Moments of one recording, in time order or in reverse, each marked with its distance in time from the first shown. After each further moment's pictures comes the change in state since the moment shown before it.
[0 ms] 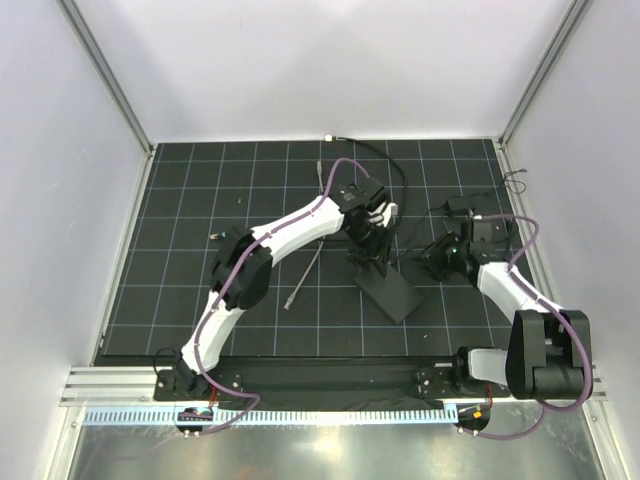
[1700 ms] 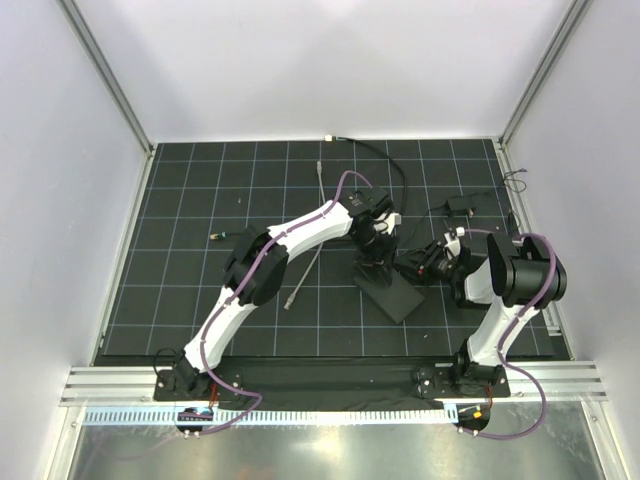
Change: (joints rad) left arm -0.009 0.142 0.067 0.010 0.130 -0.031; right arm -0.112 0.556 -0.260 1.155 -0.540 0.097
